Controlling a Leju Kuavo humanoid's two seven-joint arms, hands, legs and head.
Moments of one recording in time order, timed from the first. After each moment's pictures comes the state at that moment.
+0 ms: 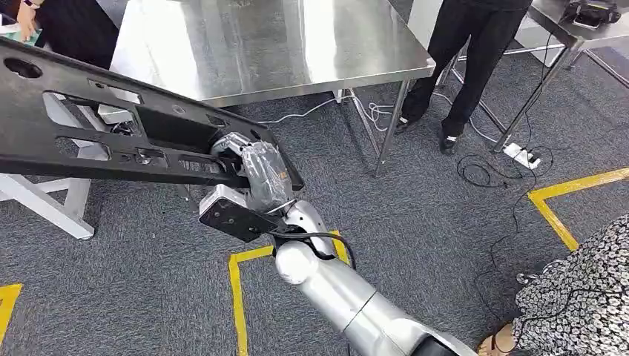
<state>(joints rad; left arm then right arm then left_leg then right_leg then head) -0.07 -0.10 0.88 -0.22 -0.06 0.30 -0.50 -0.65 0.35 0.79 -0.98 0.39 -0.42 -0.31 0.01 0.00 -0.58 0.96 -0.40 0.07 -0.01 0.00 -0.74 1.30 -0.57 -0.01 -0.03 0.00</state>
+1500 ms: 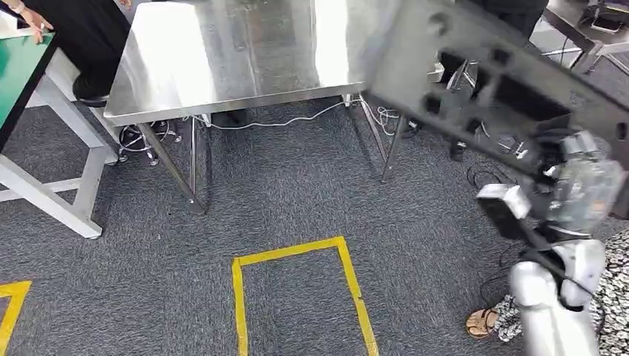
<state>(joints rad) -0.08 -0.13 0.81 -0.21 -0.24 0.19 -0.44 -0.20 -0.27 -0.03 -1.73 0.83 -0.48 -0.17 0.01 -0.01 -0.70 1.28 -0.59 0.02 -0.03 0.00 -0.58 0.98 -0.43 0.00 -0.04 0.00</state>
